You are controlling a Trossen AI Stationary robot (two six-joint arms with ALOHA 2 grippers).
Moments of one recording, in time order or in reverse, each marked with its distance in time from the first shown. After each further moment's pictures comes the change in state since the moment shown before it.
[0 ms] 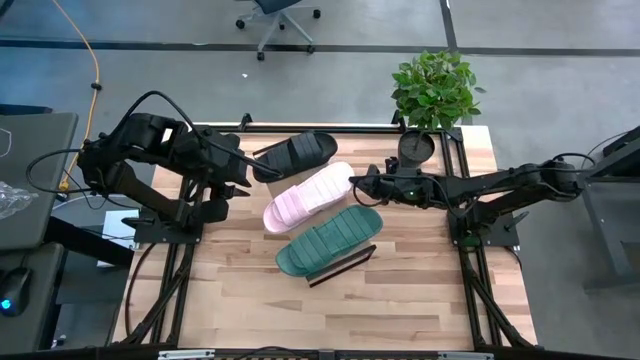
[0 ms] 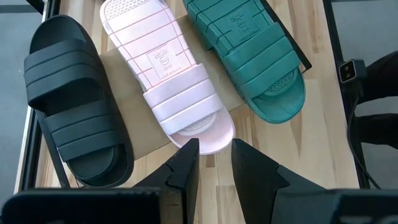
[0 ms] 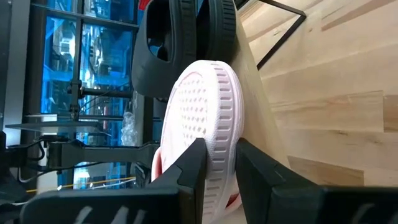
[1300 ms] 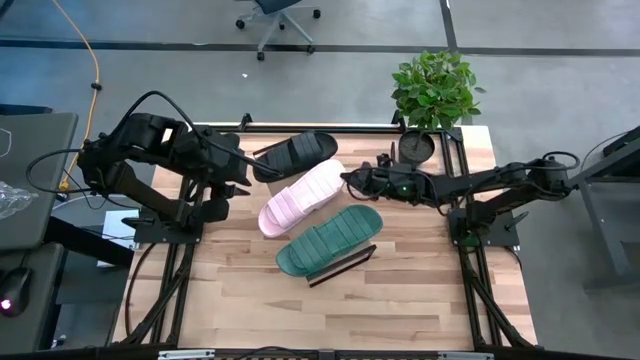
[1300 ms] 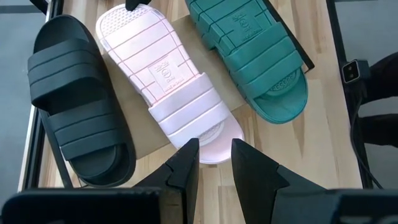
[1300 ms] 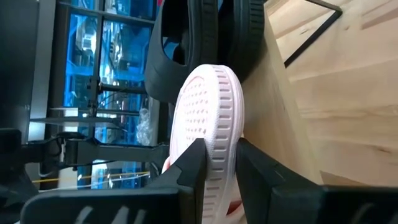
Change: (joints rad) left arm 0.000 0.000 0.000 0.000 -0.012 0.000; right arm -0.058 0.108 0.000 0.201 -0.065 -0.050
